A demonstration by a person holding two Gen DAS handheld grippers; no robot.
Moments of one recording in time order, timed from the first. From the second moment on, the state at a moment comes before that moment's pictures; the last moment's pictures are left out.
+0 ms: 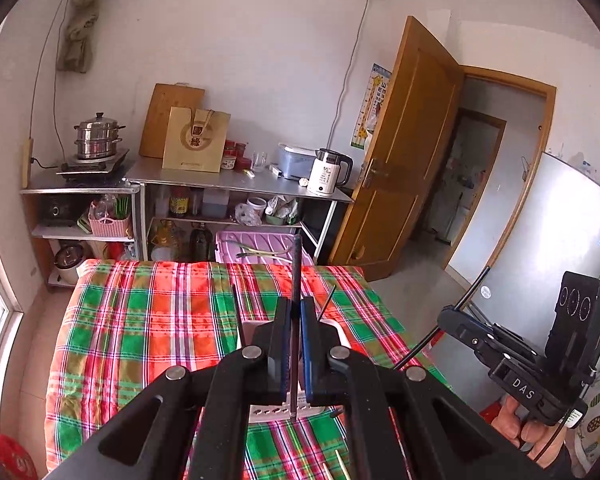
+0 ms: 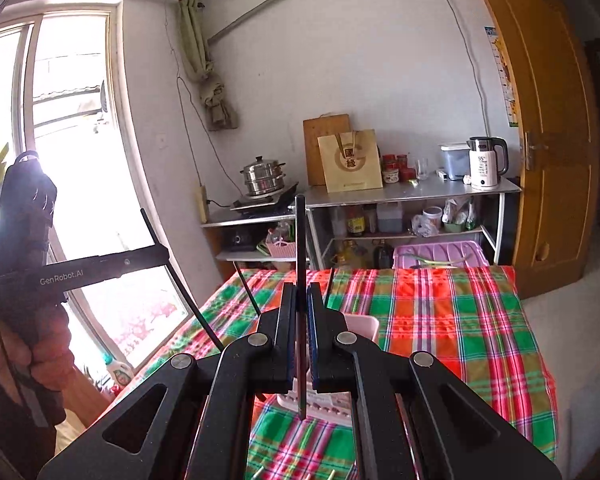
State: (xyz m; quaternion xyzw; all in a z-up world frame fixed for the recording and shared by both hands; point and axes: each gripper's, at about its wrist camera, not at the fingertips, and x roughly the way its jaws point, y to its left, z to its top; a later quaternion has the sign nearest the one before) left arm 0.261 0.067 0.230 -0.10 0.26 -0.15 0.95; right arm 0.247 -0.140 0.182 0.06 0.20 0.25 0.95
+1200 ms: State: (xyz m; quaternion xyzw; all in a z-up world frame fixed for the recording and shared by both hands) left arm 0.343 0.091 0.124 -0.15 0.32 -0.14 0.93; right arm 0.325 -0.098 0.093 0.08 0.29 0.24 0.92
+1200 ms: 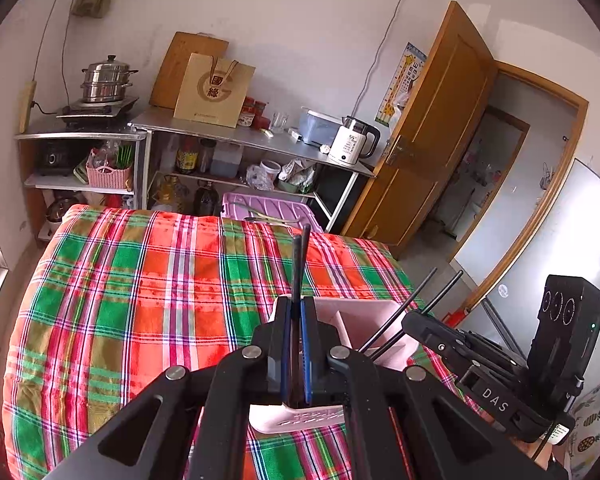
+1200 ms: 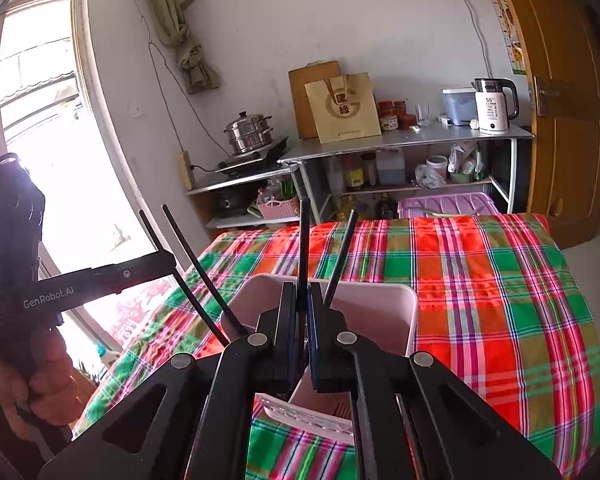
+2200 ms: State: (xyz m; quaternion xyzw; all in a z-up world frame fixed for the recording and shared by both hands) left arm 0.176 0.073 0.114 -0.12 0.27 -0.14 0.95; right arm 0.180 -0.176 0.099 0.07 0.25 0.24 0.94
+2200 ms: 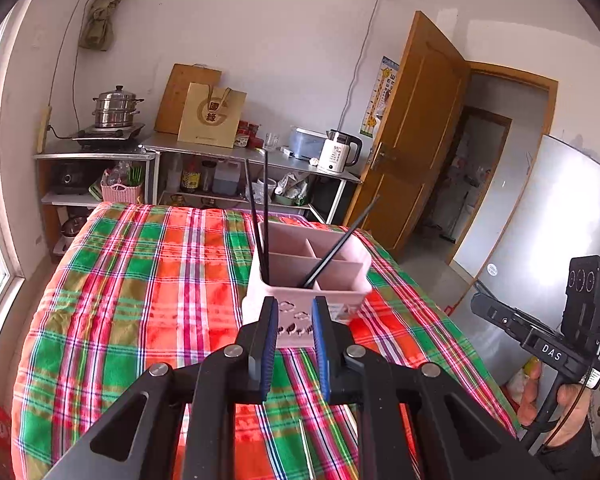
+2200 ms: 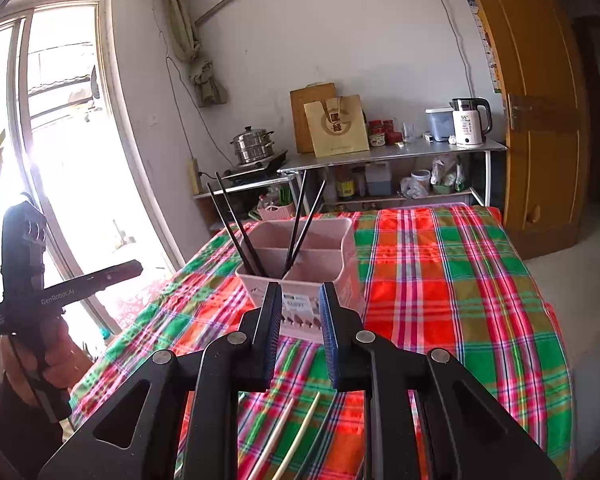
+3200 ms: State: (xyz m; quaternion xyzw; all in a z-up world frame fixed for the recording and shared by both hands) left arm 0.153 -0.017 0.037 -0.12 0.37 -0.22 0.89; right arm 0.160 -0.220 0.011 0.07 0.35 0.18 0.92
